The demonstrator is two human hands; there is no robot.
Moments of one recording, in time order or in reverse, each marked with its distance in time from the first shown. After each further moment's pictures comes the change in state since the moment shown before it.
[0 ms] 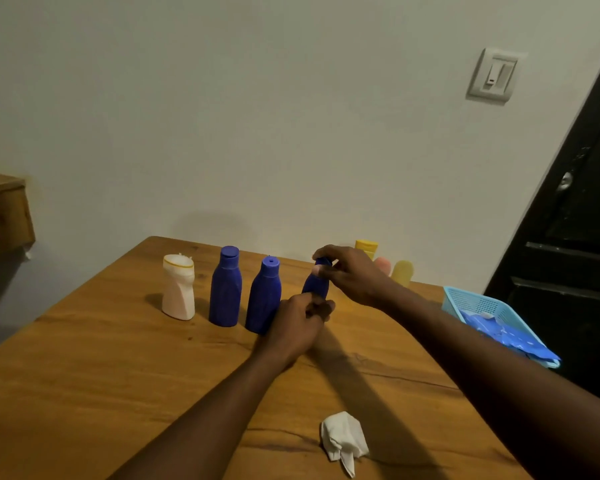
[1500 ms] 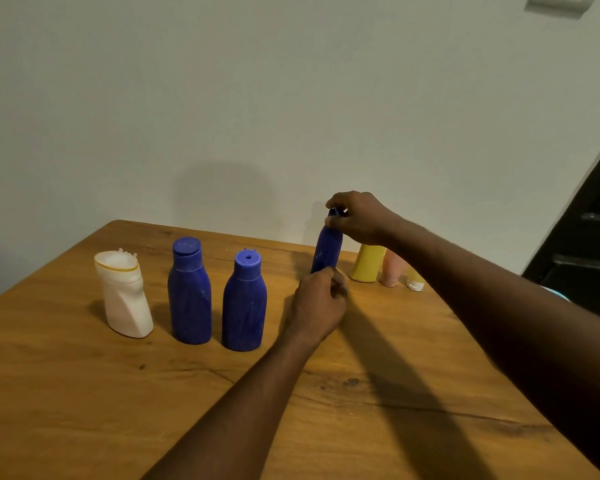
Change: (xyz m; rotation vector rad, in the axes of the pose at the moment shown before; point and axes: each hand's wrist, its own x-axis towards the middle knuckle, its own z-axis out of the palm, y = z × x) left_hand 0.099 -0.031 0.050 0.314 0.080 0.069; right_hand 0.127 0.088 -0.002 -0.206 -0.032 0.095
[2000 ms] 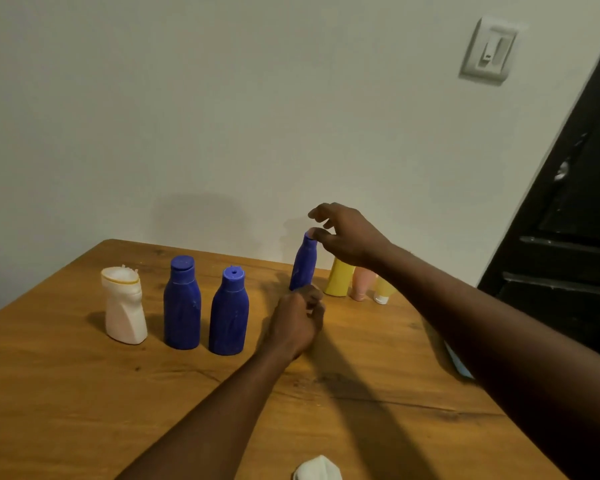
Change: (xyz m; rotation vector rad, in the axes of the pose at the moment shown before) left_hand -0.034 0.025 -0.017 -0.064 -0.024 0.045; right_hand -0.066 -0.030 -0.049 0.041 0.147 -0.082
